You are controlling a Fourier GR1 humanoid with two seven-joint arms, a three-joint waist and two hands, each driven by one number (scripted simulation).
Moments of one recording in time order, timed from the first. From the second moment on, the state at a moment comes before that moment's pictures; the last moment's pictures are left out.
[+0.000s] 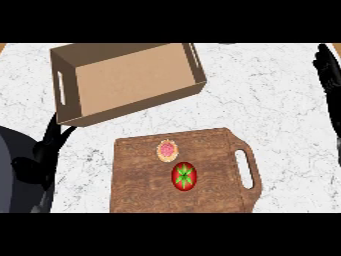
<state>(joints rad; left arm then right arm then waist) -0.01 0.29 -0.08 -1.41 0.10 0.20 -0.10 -0.35 -0.58 0.15 -1.42 -0.14 -0.26 -0.05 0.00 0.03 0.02</state>
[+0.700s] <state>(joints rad) -0.07 0.33 -0.18 -1.50 0.05 0.08 0.03 -0.15 -0.48 0.59 -1.50 0.37 -0.50 0.08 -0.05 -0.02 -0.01</state>
